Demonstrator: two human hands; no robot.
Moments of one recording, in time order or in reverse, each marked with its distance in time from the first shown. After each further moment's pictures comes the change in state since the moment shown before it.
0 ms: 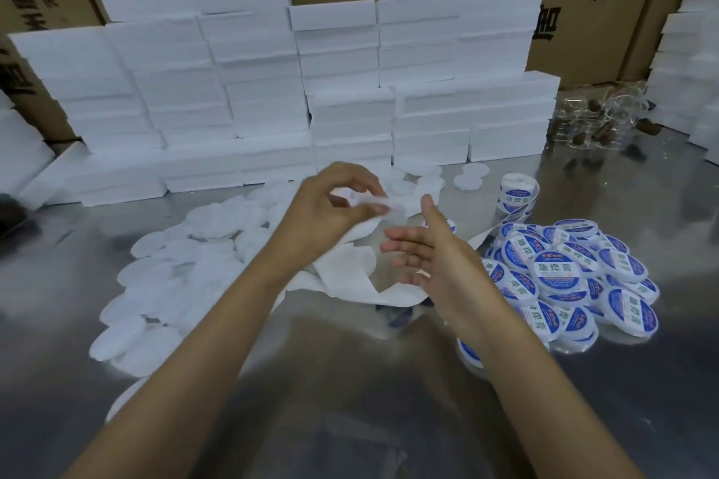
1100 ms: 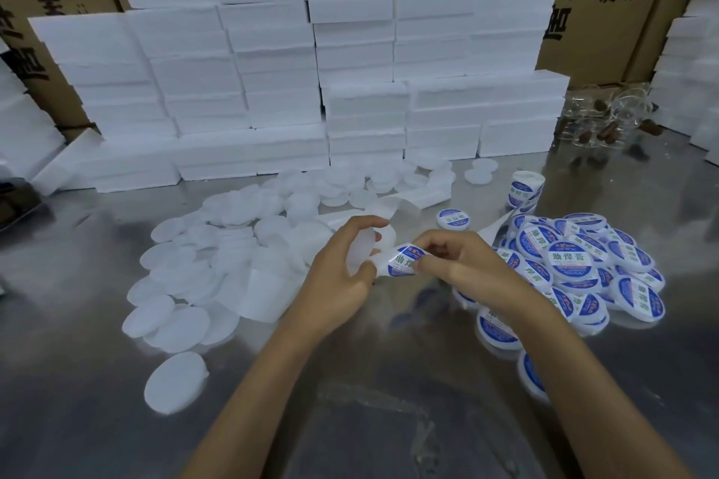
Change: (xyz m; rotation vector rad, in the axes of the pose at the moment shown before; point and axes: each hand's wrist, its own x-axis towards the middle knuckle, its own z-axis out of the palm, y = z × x) left_hand -0.082 -0.027 0.010 -0.079 -0.012 -0.182; right_hand -0.009 0.009 -0.017 -0.628 -0.225 -0.313
